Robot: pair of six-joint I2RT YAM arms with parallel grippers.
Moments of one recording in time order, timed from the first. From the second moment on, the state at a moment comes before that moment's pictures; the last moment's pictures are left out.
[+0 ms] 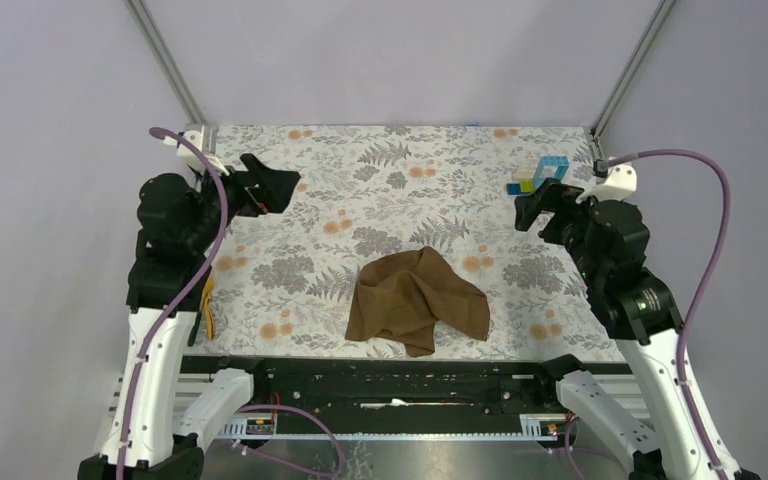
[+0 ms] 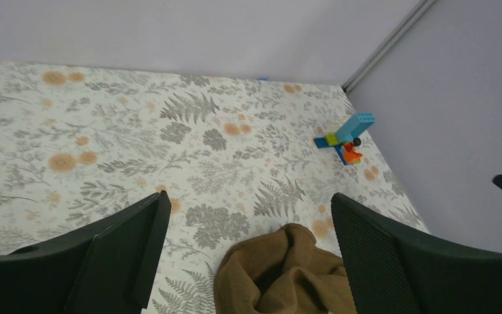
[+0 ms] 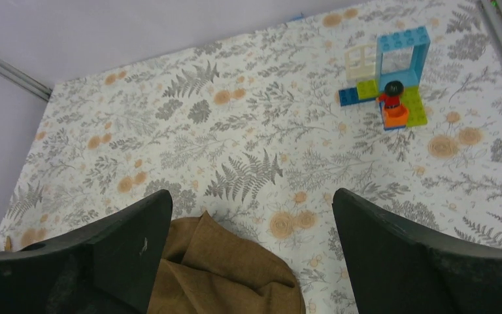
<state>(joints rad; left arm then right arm) -0.11 0.85 1.22 -0.45 0.31 -0.39 0.31 0.74 1.10 -0.60 0.20 0.39</state>
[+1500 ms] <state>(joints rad) -0.96 1.06 0.56 -0.46 -0.13 -1.01 0.46 1.15 0.61 -0.81 0.04 0.90</state>
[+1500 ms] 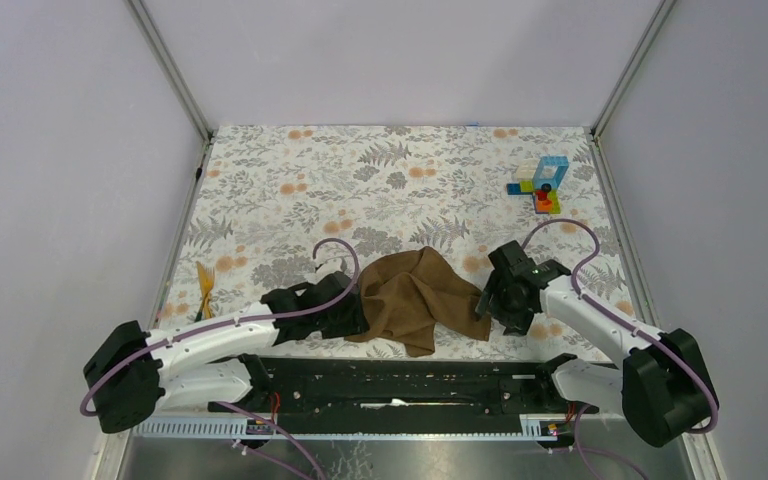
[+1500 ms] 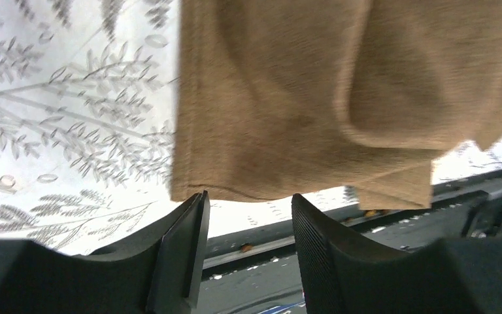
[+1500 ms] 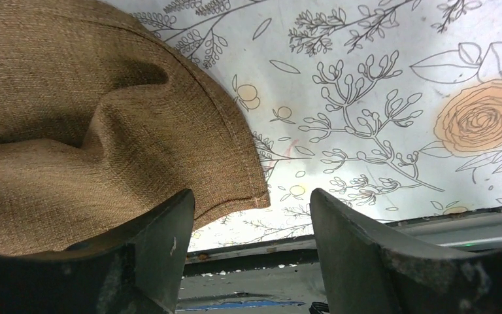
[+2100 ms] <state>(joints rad) -0.96 1.16 0.54 -0.57 -0.15 -1.21 0.54 1.29 0.61 -0.80 0.06 1.12</state>
